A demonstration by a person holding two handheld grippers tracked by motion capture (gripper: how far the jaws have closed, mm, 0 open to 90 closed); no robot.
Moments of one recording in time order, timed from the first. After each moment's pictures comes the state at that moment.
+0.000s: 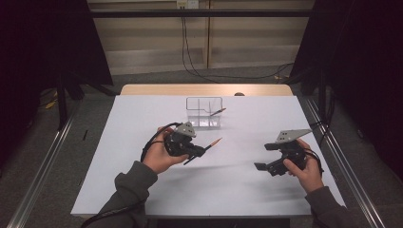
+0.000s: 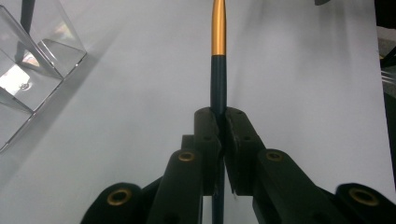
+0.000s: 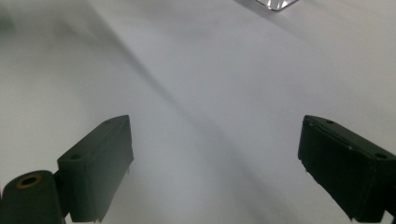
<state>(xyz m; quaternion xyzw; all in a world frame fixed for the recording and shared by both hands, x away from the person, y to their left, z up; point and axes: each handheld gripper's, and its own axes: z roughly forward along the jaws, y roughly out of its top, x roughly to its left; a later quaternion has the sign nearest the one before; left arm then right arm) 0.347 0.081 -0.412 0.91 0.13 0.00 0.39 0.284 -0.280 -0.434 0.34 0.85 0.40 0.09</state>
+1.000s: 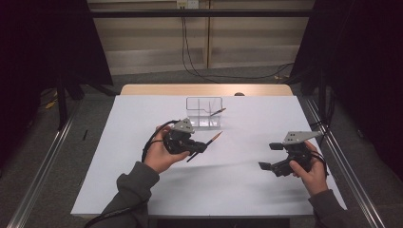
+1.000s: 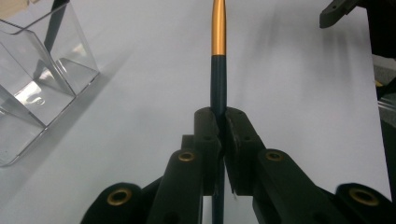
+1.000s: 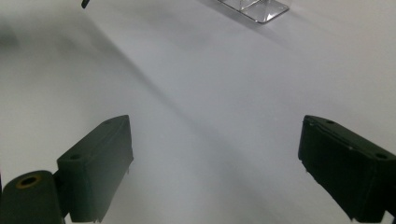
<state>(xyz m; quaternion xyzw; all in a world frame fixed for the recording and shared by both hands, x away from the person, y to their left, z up) 0.348 0.081 -0.408 0.89 0.16 0.01 0.44 0.275 -0.292 -0.431 0.34 0.83 0.43 0.11</state>
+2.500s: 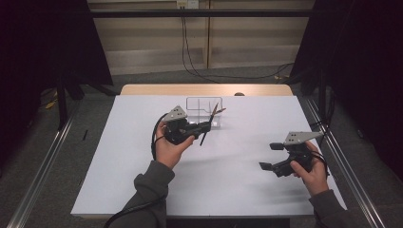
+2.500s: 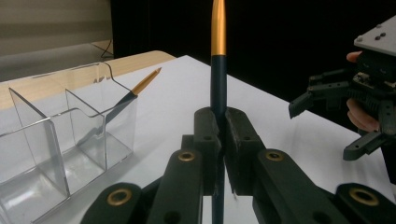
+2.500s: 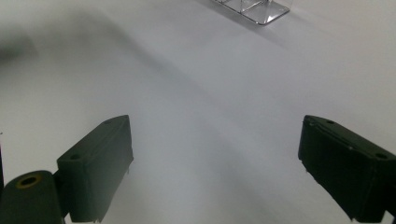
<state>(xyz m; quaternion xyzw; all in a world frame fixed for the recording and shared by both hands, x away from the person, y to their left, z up) 0.363 0.076 -0.406 0.76 0.26 0.05 0.59 0.275 -0.294 -0.432 0.34 0.83 0.43 0.11</state>
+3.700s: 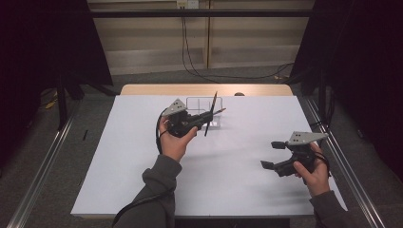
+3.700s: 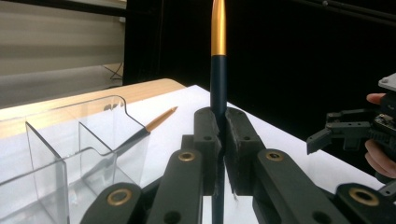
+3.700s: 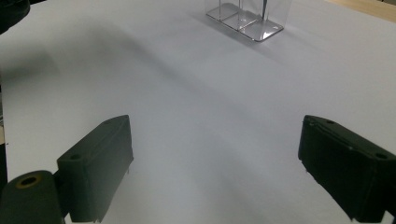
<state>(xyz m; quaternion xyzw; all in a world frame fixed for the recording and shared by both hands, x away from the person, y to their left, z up) 0.379 0.067 -0.403 0.72 0.29 0.06 0.63 0.270 -0.299 -0.428 0.34 0.81 0.46 0.12</state>
